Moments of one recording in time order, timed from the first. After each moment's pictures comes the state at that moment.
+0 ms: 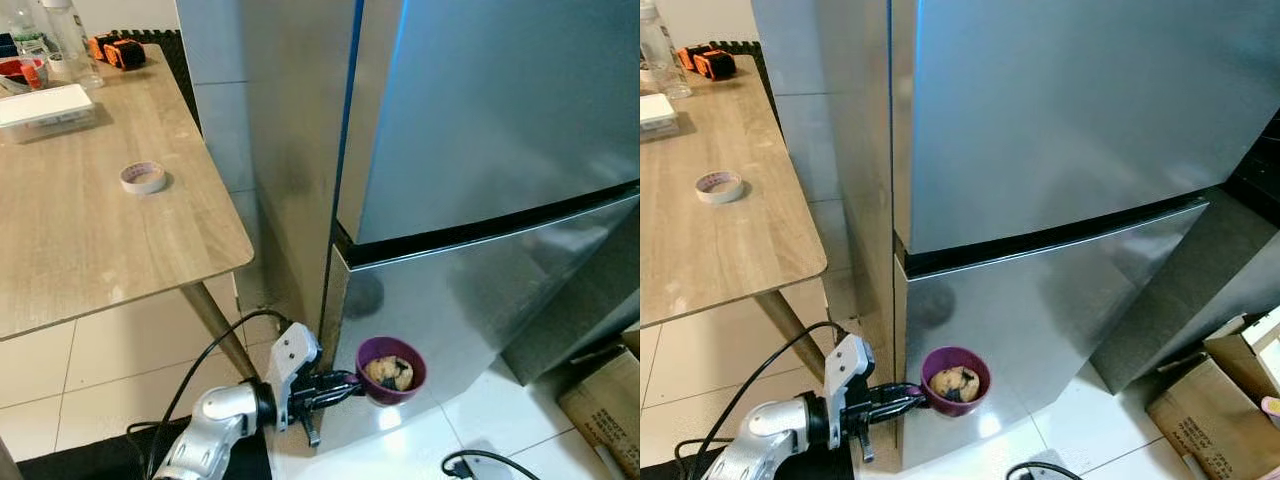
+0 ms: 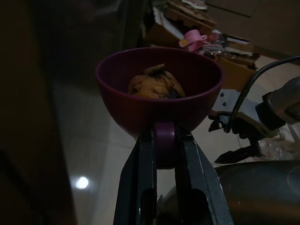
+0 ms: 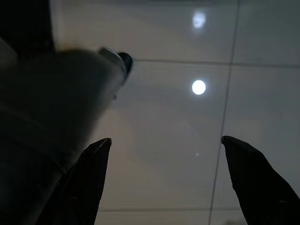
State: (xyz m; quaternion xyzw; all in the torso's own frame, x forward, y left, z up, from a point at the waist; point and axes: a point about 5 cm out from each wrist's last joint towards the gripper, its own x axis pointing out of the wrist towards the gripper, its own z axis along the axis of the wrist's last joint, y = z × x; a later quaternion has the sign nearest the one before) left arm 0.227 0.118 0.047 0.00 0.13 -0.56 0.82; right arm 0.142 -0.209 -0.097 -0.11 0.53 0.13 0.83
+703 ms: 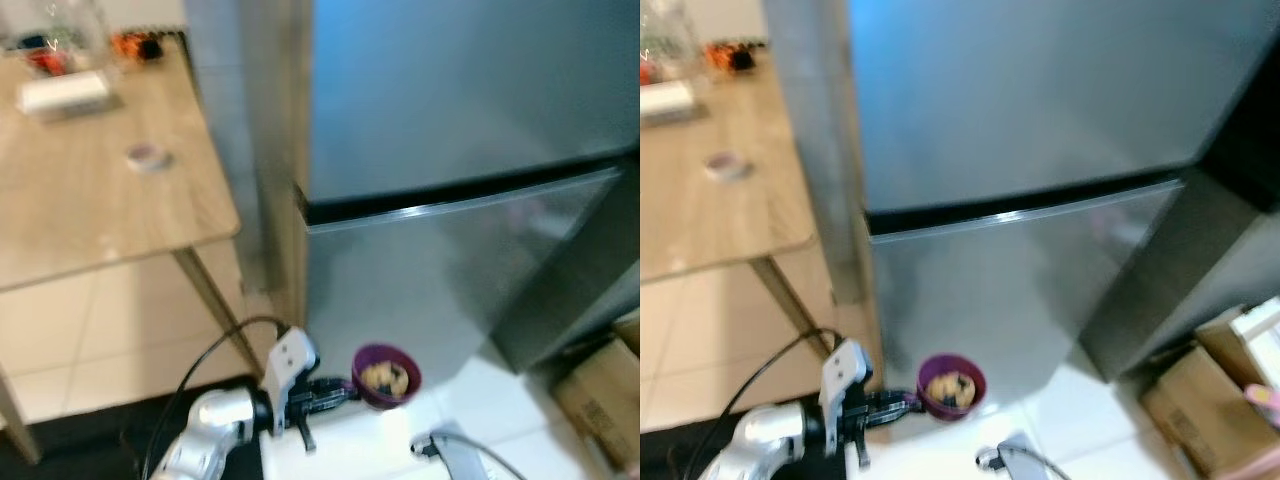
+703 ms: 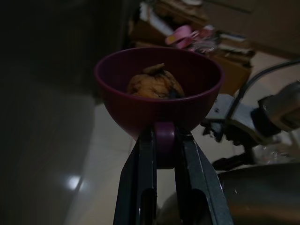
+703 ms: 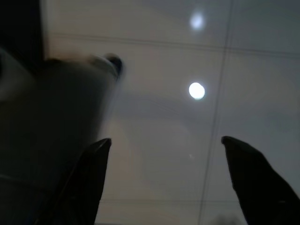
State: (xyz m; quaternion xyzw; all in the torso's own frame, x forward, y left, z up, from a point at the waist) left arm 0.228 0.119 0.051 0.01 0.13 -0.55 0.82; right arm 0.147 -0.182 -0.099 -0.11 0.52 0.14 0.83
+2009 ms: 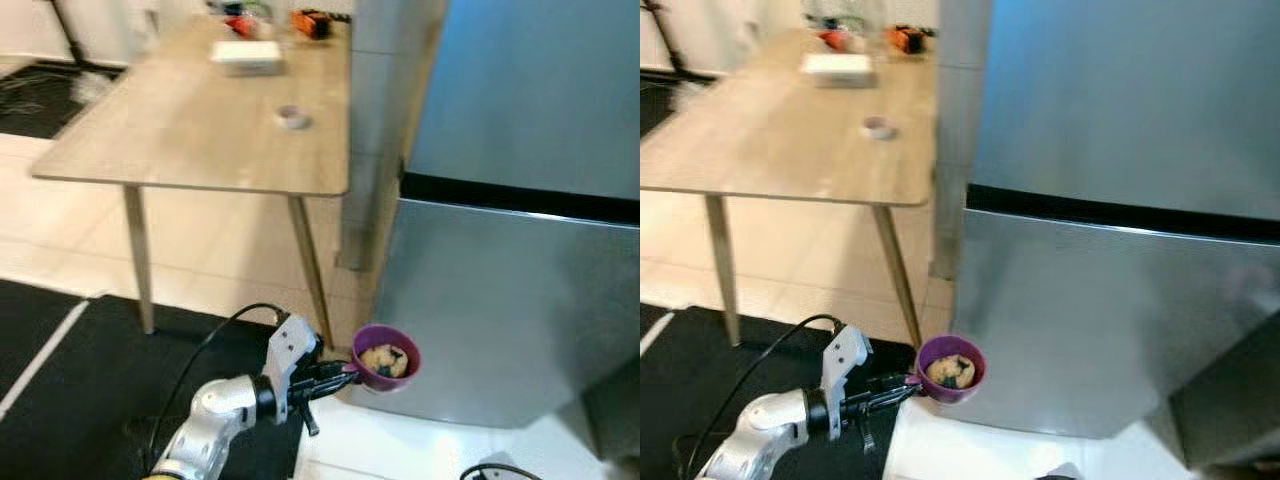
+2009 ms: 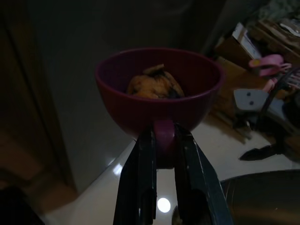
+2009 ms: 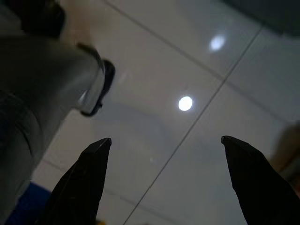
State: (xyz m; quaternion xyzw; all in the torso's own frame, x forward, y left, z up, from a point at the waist) left arm 0.235 0.115 0.052 0.01 0.12 -0.54 0.83; right arm 0.126 -0.239 -0.094 -0.12 0.54 0.12 0.83
